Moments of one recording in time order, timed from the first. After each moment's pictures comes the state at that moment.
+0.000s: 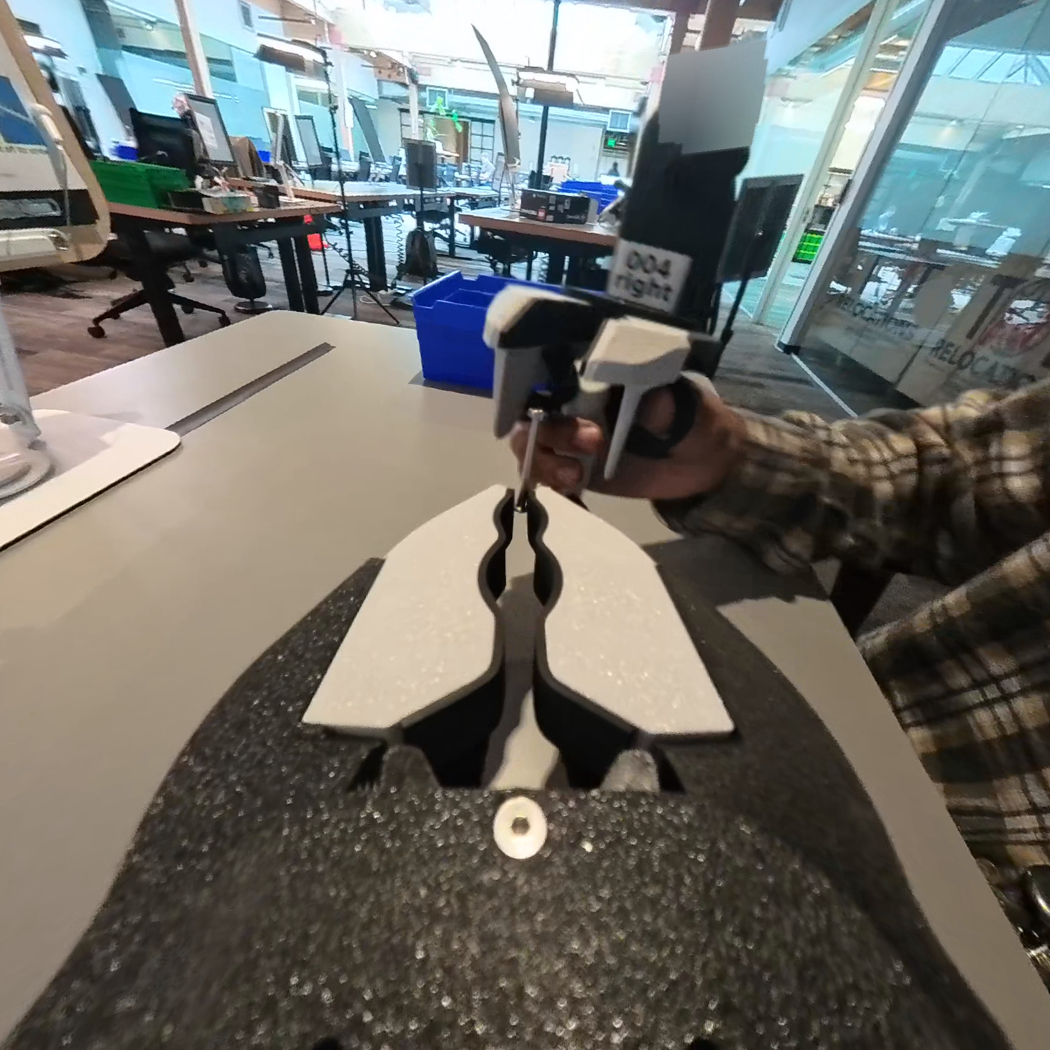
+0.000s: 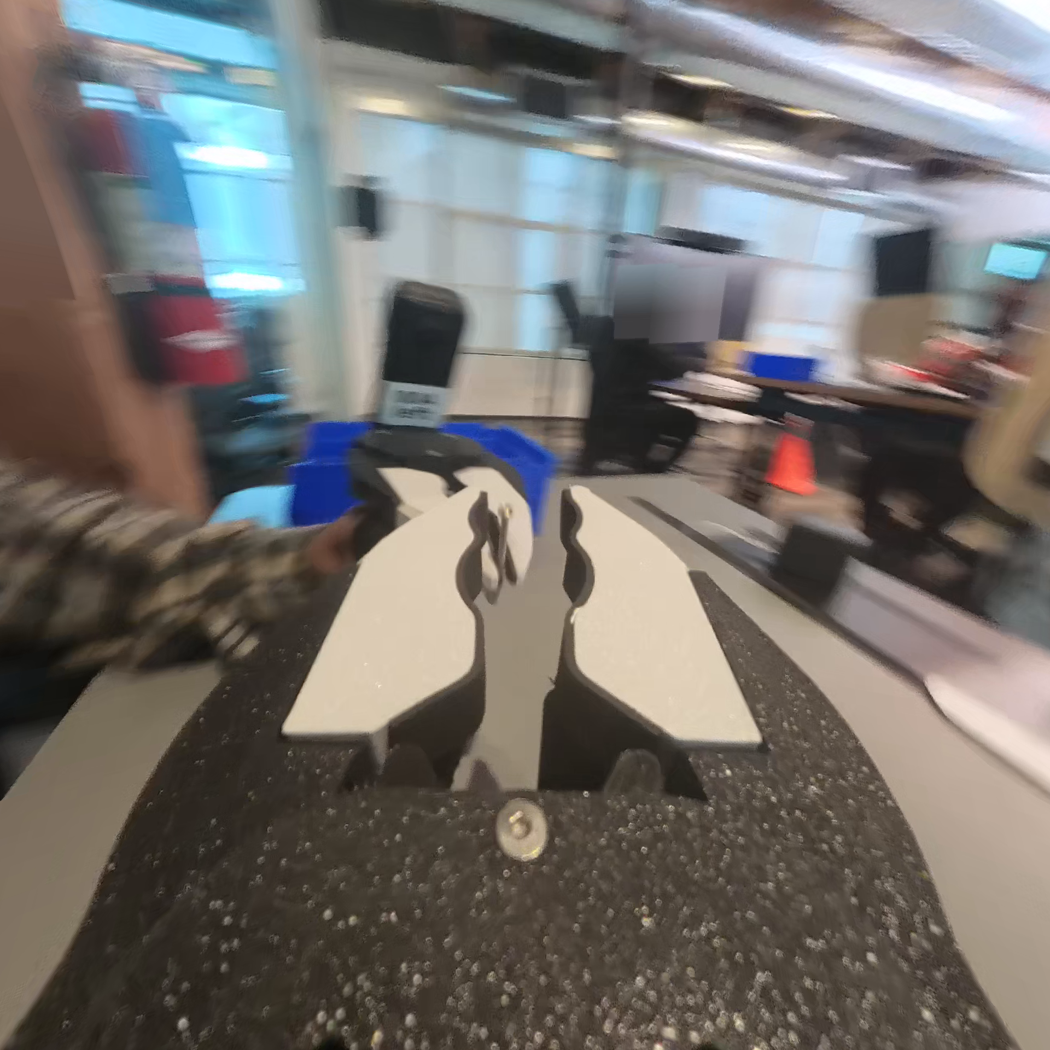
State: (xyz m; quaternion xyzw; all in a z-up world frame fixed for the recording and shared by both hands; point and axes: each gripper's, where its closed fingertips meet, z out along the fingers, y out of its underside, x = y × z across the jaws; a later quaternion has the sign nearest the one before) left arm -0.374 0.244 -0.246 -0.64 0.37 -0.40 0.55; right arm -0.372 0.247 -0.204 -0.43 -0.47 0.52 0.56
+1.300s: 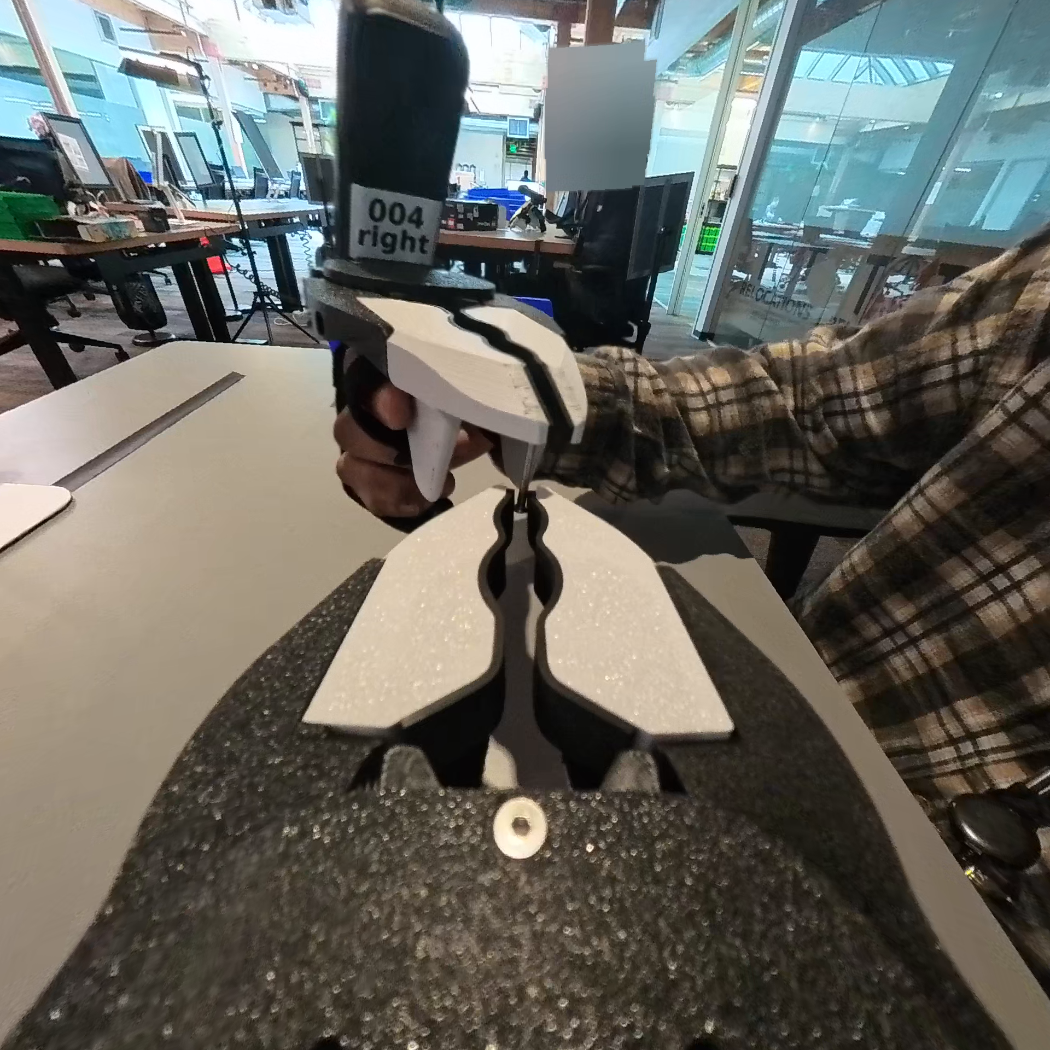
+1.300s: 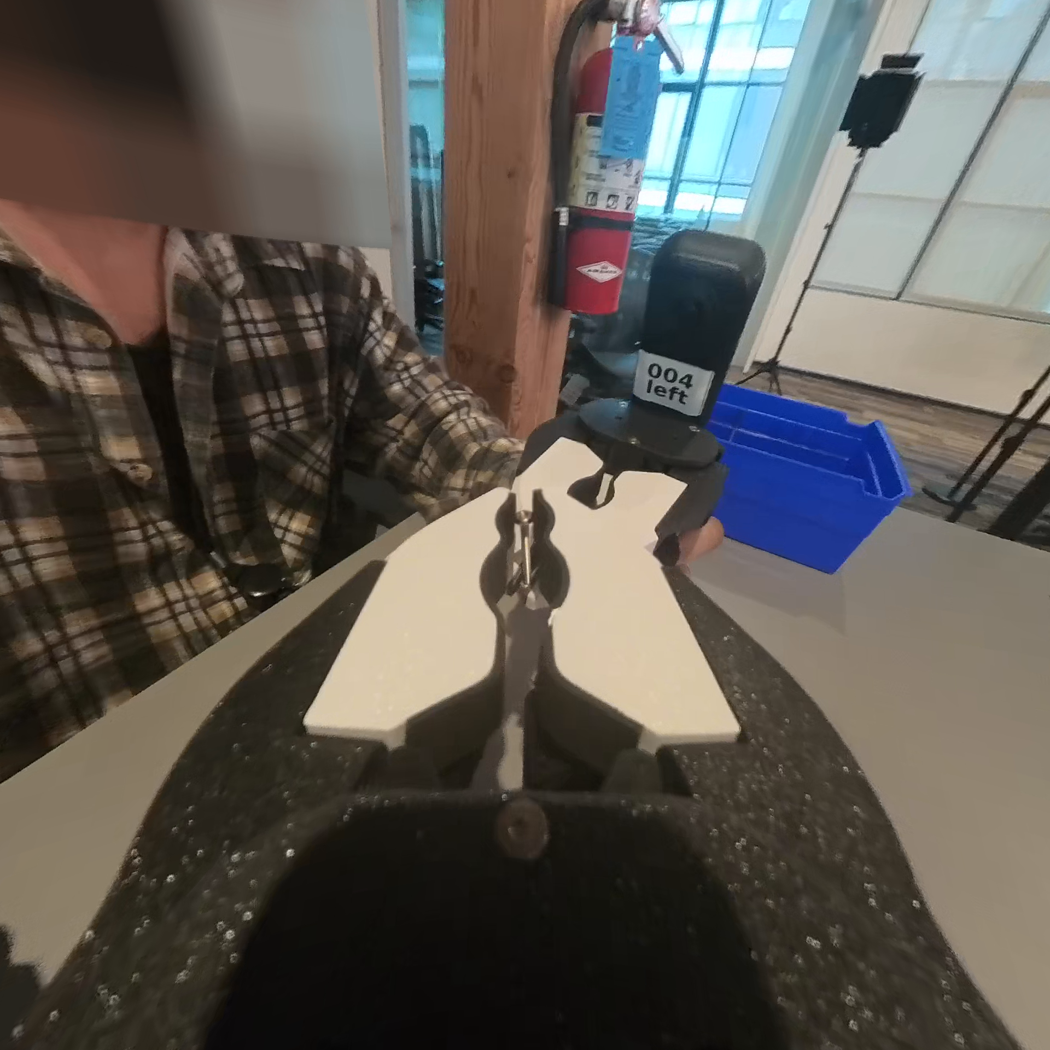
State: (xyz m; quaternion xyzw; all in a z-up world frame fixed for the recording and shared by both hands) left arm -0.358 0.220 -0.242 -0.59 0.42 -0.44 0.53; right arm -0.367 0.214 -0.216 -0.23 -0.67 0.63 0.30
